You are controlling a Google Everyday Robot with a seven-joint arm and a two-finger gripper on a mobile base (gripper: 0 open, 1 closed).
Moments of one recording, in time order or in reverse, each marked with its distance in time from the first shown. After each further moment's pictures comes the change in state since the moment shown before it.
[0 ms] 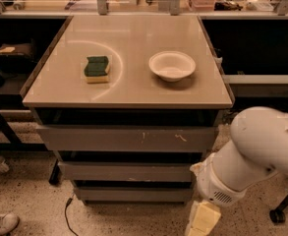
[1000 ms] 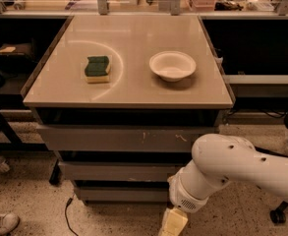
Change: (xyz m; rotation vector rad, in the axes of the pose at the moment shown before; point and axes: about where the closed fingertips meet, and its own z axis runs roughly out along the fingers) arm -0.020 -0.013 0.108 -0.062 -0.026 0.009
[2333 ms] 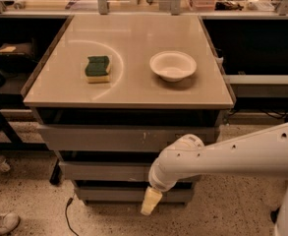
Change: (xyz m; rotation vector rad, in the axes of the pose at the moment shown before) arm -0.027 -0.131 0.099 0.268 0.050 -0.059
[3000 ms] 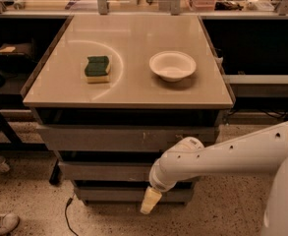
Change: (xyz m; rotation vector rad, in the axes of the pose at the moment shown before) arm 0.003 -0.006 0.015 0.008 -0.016 0.022
